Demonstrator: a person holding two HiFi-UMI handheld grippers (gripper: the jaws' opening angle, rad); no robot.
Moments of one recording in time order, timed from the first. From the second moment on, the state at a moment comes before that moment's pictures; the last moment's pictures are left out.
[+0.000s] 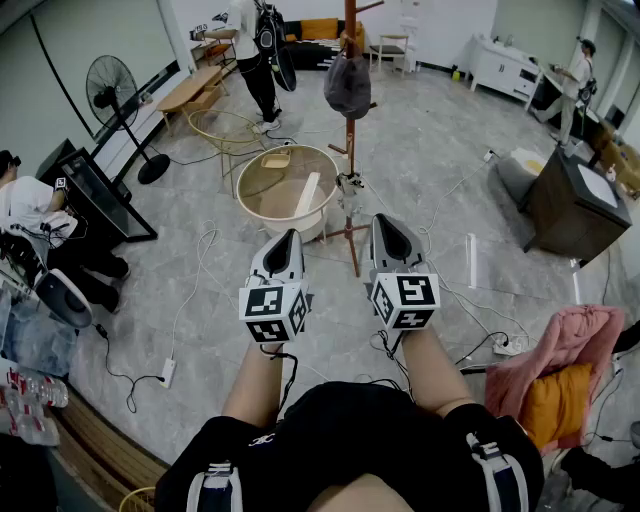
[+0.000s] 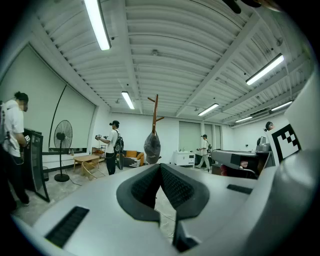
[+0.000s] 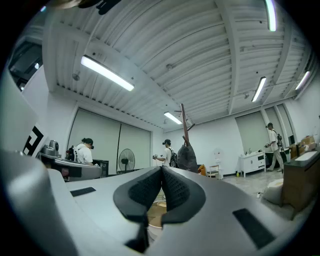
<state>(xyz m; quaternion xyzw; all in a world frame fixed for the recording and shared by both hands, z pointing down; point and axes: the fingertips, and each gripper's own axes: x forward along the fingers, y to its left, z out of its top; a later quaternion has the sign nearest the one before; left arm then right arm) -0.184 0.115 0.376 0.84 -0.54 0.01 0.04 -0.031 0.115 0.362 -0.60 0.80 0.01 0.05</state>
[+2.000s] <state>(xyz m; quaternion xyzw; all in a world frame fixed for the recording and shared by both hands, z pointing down) -0.081 -0.261 0.375 0.85 -0.53 0.01 0.01 0.050 -0.260 0.366 -0.59 0.81 0.02 0.06</state>
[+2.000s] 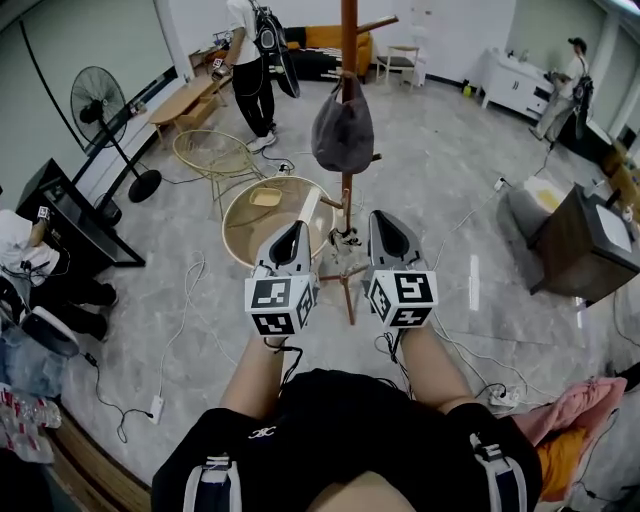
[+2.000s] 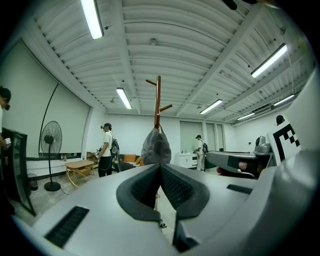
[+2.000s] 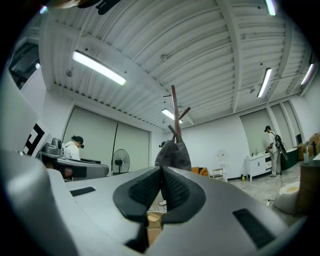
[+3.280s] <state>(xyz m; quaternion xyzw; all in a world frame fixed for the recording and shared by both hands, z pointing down) -0.115 -0.462 0.375 0.79 -0.62 0.03 0.02 0.001 -0.524 0.289 -0.52 0.85 -0.01 0.09</state>
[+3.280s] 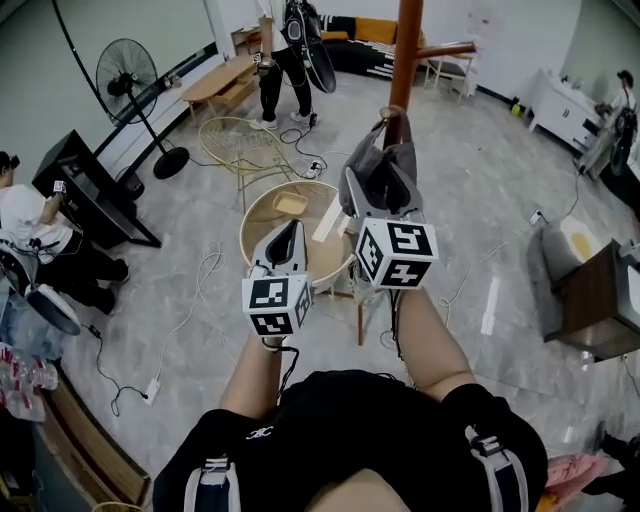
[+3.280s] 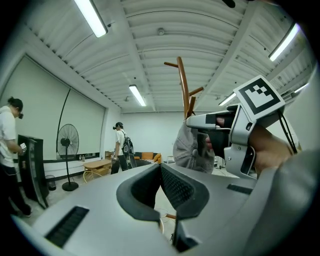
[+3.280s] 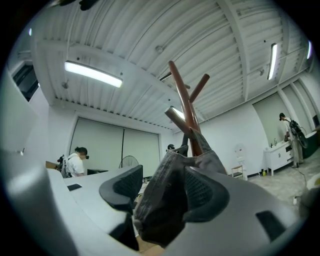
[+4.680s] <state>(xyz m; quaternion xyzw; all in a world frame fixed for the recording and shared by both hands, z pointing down) -0.114 -0.416 0.382 0.77 -0.64 0.03 0.03 0.024 -0.415 0.213 -0.42 0.89 0.03 0.18</state>
